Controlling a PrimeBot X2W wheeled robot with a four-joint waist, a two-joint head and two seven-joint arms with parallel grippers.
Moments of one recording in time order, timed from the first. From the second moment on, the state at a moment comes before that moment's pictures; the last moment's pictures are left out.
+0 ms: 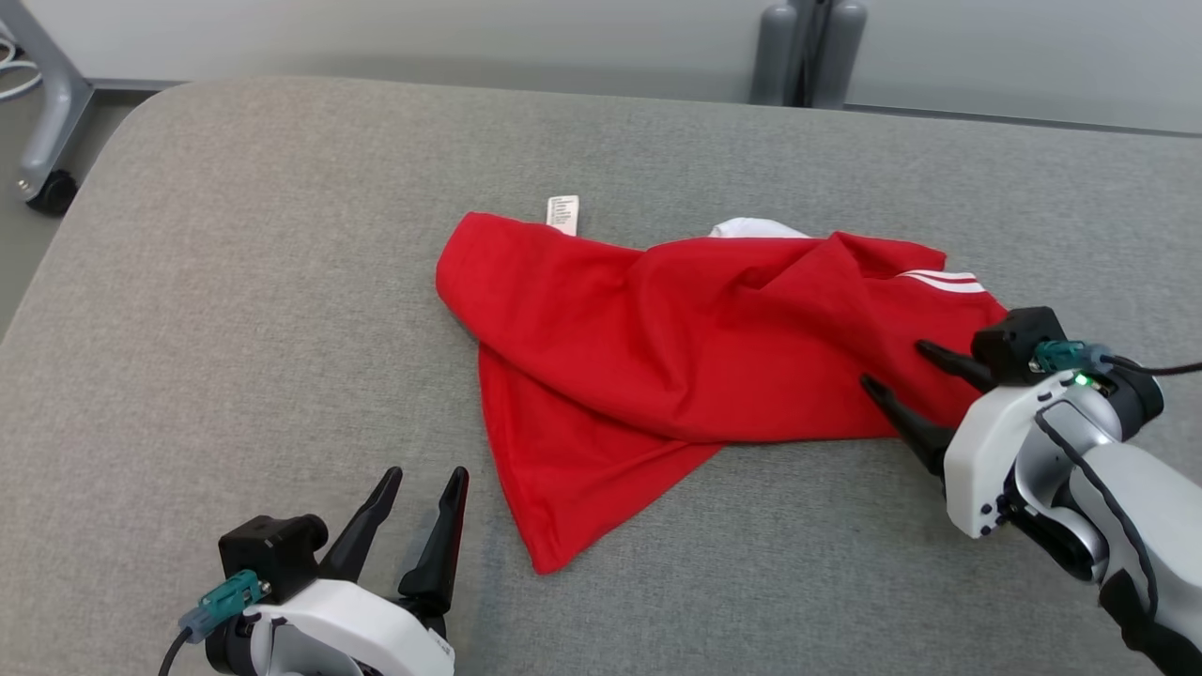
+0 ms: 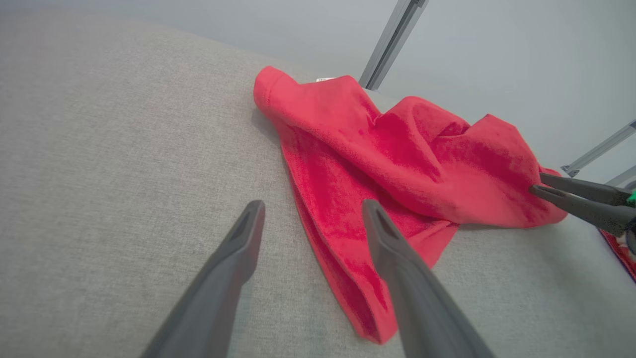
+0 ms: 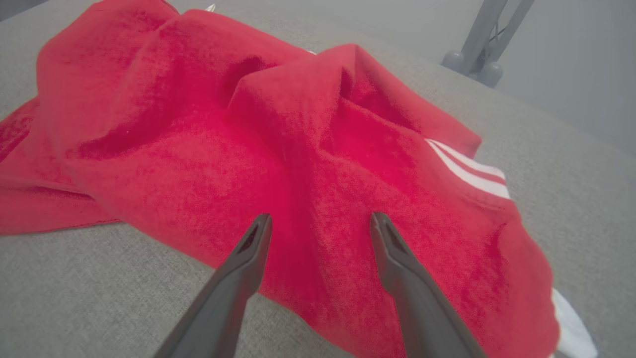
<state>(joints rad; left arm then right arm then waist) -0.17 0.47 -0.73 0.01 -0.99 0.29 -0.23 -0.63 -0.49 0.80 0.53 0.68 0.13 0.04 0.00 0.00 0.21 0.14</state>
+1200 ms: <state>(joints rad) -0.28 0.39 -0.76 0.00 -0.91 0.25 -0.25 -1.13 -0.49 0.85 0.93 0.79 0.13 0.12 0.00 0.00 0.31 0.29</state>
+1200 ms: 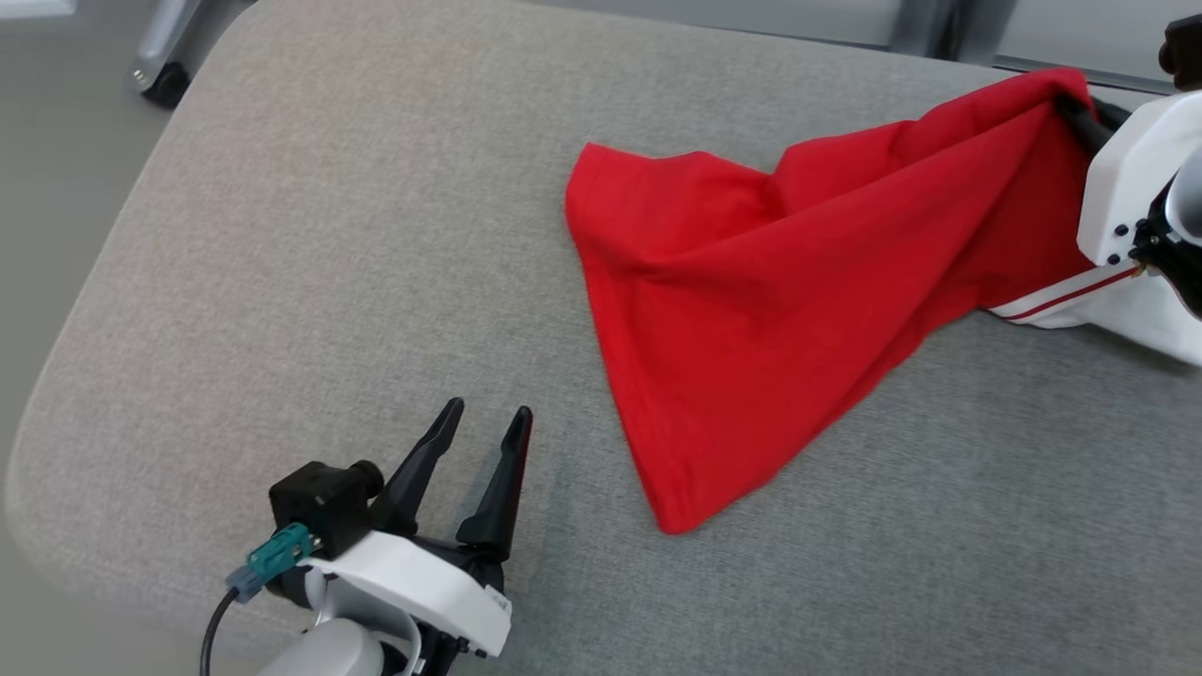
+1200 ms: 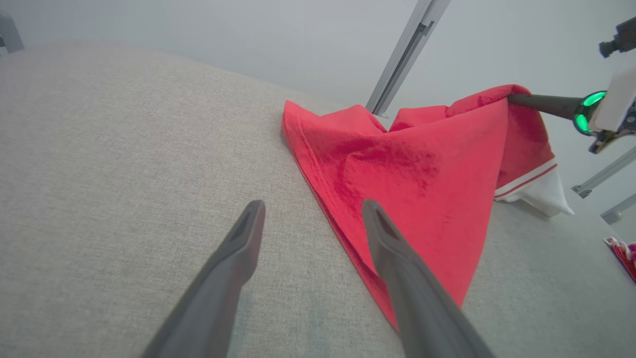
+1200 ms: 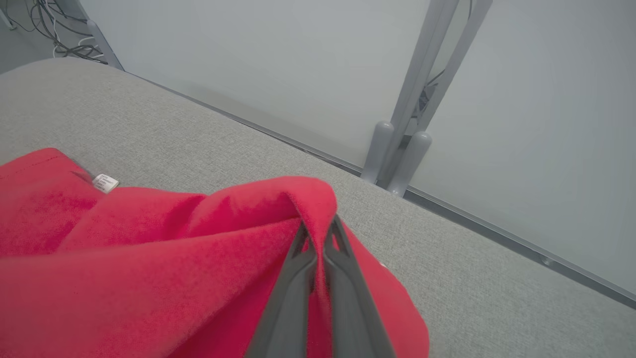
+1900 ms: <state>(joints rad) -0.30 0.38 -0.78 0.03 -0.89 0.24 -0.24 -1.09 -0.47 0.93 1.04 0.78 0.13 -0.22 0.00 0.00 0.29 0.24</state>
